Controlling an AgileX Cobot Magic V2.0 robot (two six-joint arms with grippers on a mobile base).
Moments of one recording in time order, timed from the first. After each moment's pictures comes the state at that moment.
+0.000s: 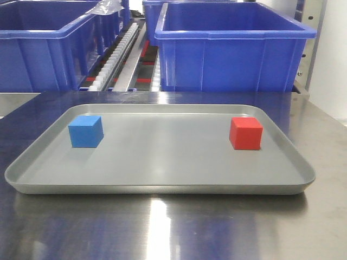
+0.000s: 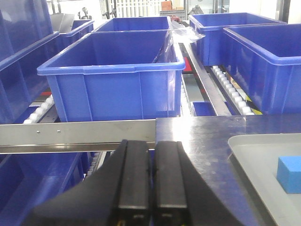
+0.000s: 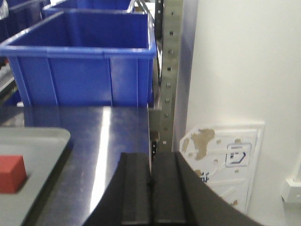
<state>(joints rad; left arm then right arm) -0.02 -0.01 0.01 -0.01 0.01 0.02 -0.03 -0.01 -0.03 0.03 0.08 0.02</state>
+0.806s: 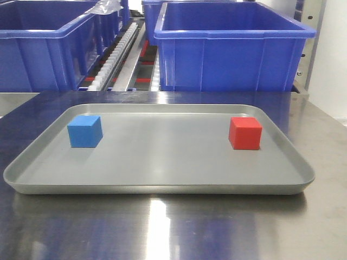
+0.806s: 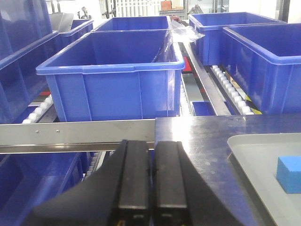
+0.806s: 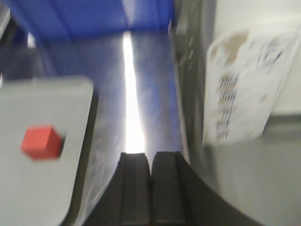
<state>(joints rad) -0.02 -0.01 0.01 -0.01 0.01 0.02 0.01 0.67 -0.54 0.17 0.46 0.02</state>
